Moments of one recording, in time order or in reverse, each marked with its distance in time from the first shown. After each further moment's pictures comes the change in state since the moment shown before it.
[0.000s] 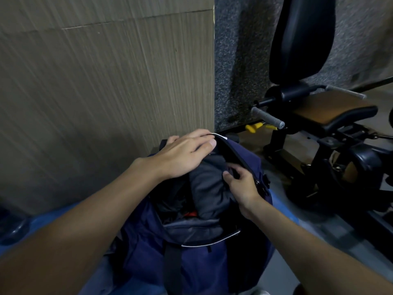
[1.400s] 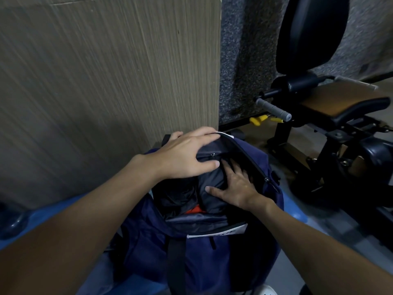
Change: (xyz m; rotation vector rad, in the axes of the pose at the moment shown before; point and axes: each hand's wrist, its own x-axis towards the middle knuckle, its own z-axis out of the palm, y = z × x) left_hand -0.004 -0.018 0.007 0.149 -0.105 0.068; right_hand 0.028 0.032 0.003 -0.995 -0.310 -0.120
